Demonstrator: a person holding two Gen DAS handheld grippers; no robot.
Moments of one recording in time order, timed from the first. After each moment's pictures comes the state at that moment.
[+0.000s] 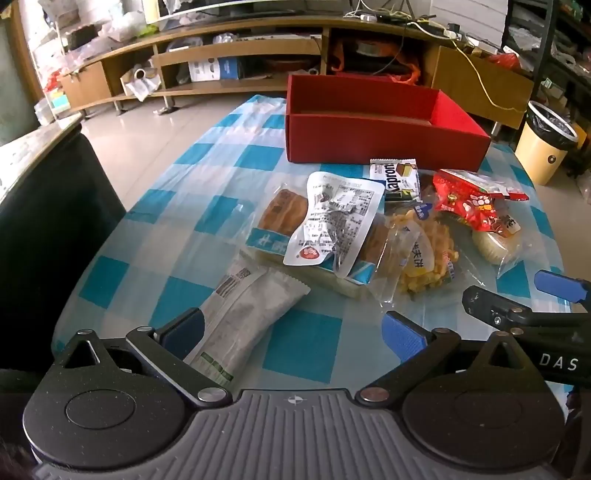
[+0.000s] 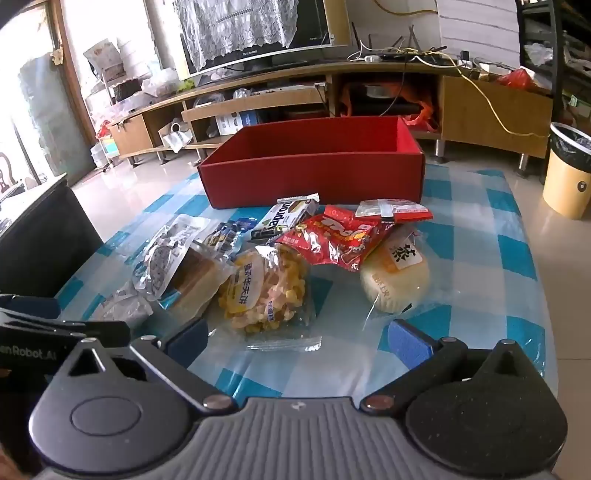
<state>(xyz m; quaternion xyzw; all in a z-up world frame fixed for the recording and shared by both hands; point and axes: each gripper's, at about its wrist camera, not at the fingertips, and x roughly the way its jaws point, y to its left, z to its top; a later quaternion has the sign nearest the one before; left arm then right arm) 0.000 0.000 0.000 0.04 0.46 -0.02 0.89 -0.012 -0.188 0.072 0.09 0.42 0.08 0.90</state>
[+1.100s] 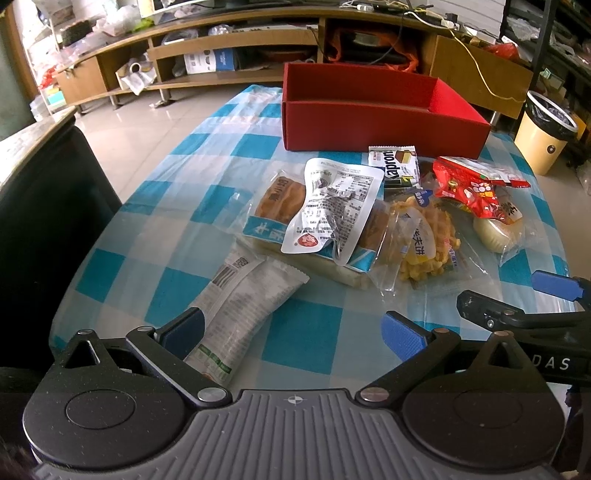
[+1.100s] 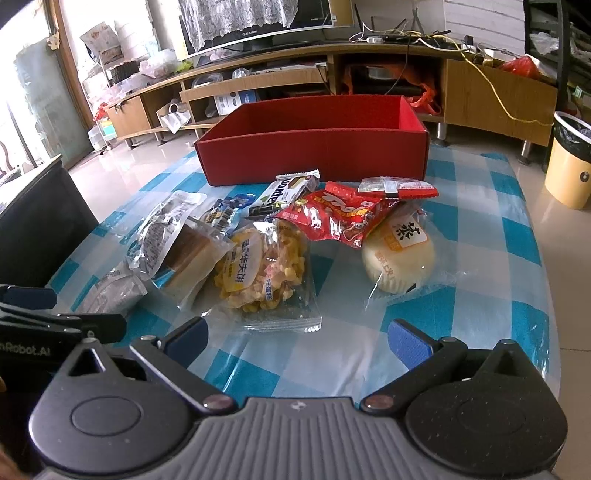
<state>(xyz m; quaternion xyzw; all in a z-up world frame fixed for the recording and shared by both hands) 0.001 0.000 -0.009 0.04 0.47 -0.02 0.88 -0.010 -0.183 0.062 0.08 0.45 0.08 0.89</state>
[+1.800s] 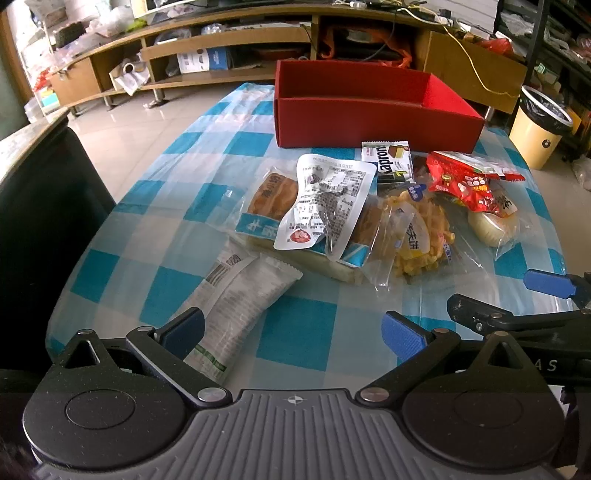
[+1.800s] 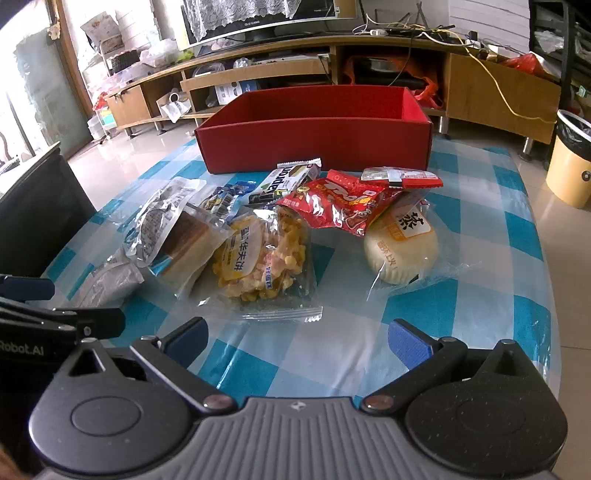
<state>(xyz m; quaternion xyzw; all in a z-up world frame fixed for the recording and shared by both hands) 0.001 -0.002 -0.010 0.05 0.47 -0.03 0.88 -0.009 -0.181 0.057 0.07 0.46 0.08 0.88</state>
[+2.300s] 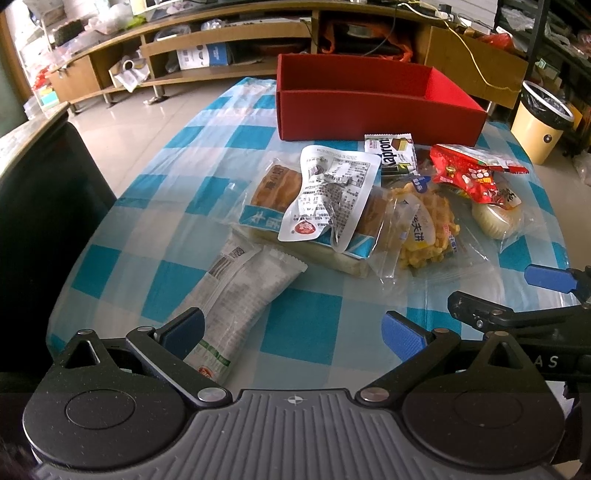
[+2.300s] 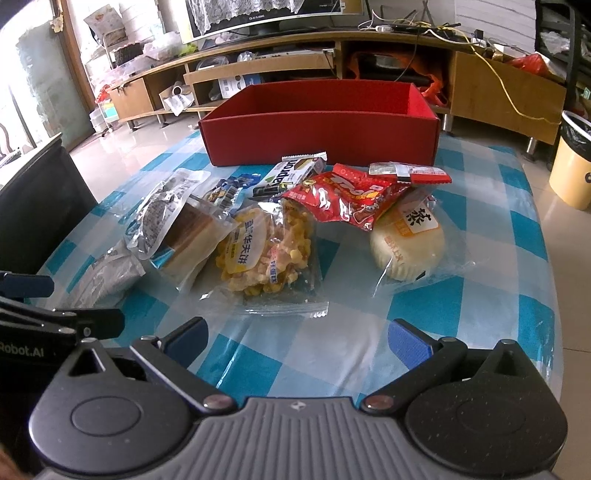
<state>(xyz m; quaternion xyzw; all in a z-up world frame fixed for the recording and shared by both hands) 0.000 0.001 -0.014 0.05 0.48 -0.03 0.87 -0.006 -0.176 0.054 0.06 0.47 0.08 0.88</state>
